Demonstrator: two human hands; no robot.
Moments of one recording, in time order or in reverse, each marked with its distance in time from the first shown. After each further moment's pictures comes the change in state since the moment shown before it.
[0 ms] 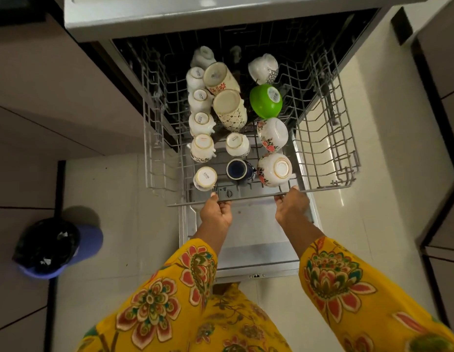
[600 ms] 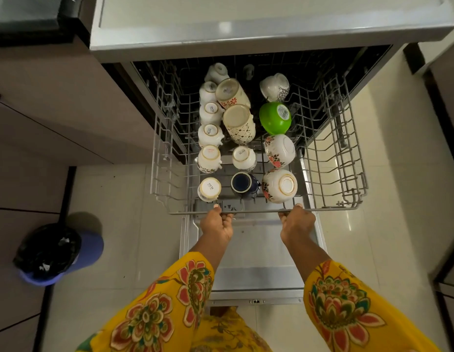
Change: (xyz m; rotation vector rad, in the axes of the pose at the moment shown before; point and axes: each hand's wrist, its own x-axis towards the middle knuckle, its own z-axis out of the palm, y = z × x) left_hand 0.003 0.008 0.012 0.093 0.021 0.077; right_hand 0.009 -0.006 0.012 -0.121 0.033 -0.042
